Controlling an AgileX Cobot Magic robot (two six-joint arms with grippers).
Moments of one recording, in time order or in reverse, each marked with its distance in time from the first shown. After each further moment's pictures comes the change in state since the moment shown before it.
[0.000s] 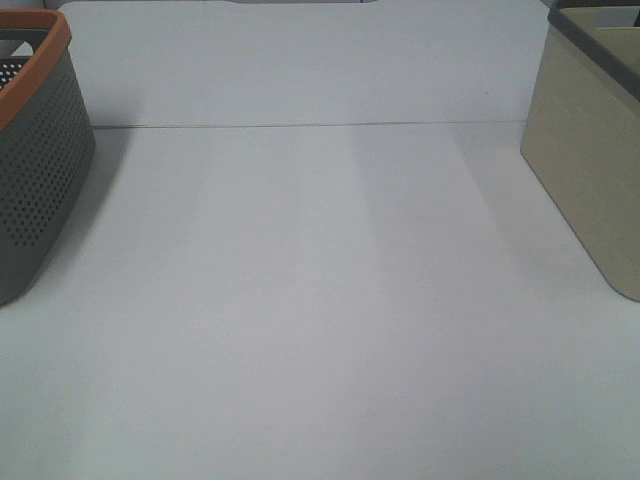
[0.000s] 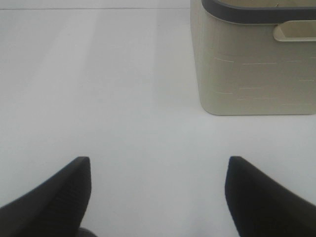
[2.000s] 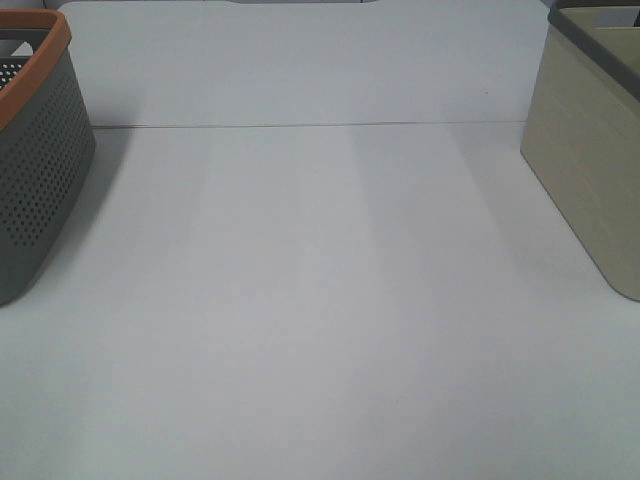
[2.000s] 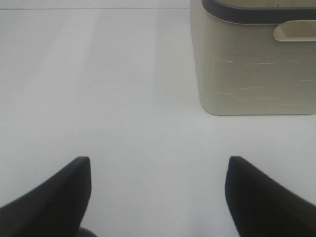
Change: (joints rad) left arm 0.000 0.000 0.000 -0.001 0.000 -0.001; right arm 0.000 0.000 0.000 0.000 0.000 0.000
